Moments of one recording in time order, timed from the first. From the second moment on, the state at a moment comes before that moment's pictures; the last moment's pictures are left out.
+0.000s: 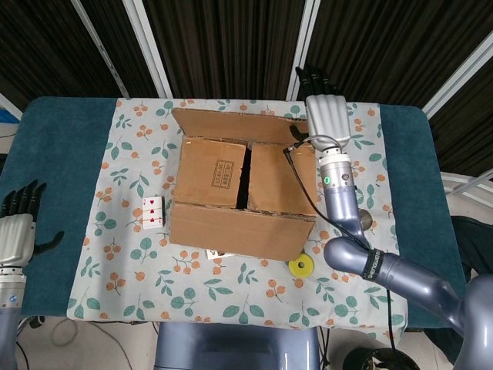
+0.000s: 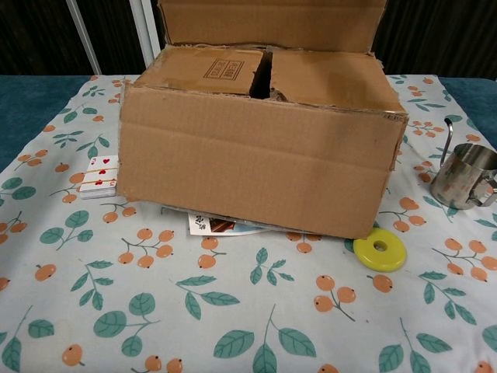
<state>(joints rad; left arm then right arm) -0.27 -1.23 -0.11 -1.56 1.23 1.41 0.13 1.02 -1.52 0.62 -1.28 -0.81 1.07 -0.57</state>
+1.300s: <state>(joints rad) -0.25 -1.22 -0.13 -1.56 1.26 1.39 0.14 0.92 -1.46 0.51 -1.34 -0.77 1.10 -0.48</state>
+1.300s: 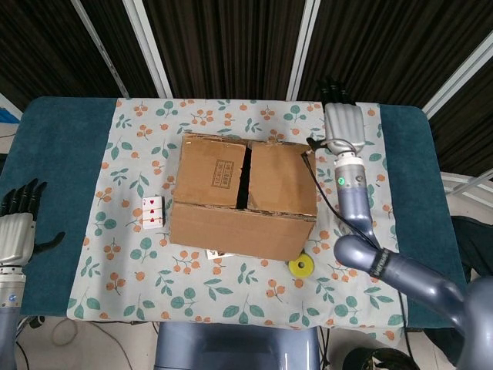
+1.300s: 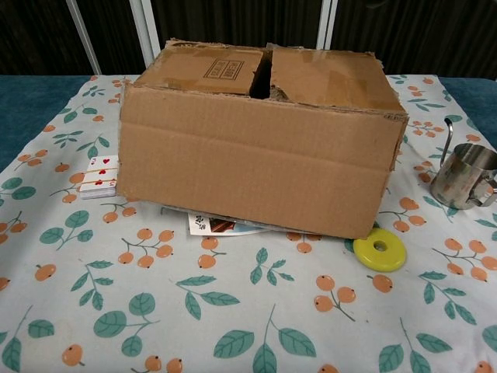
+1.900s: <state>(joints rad) -0.28 -1.19 -0.10 -1.62 1.32 1.34 0.22 0.34 -1.13 0.13 -1.78 -1.15 1.54 -0.29</state>
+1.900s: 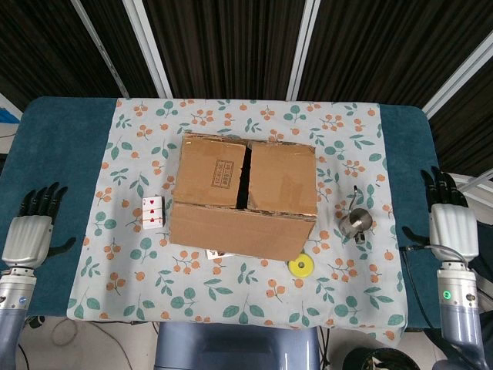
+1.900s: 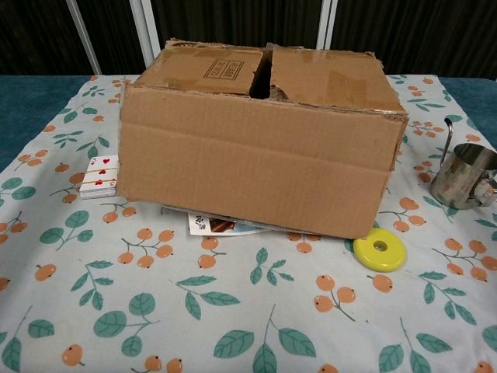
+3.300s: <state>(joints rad) -1.38 -1.28 -0.27 -1.43 1.11 0.25 0.54 0.20 -1.25 0.15 -1.54 -1.25 1.50 0.02</state>
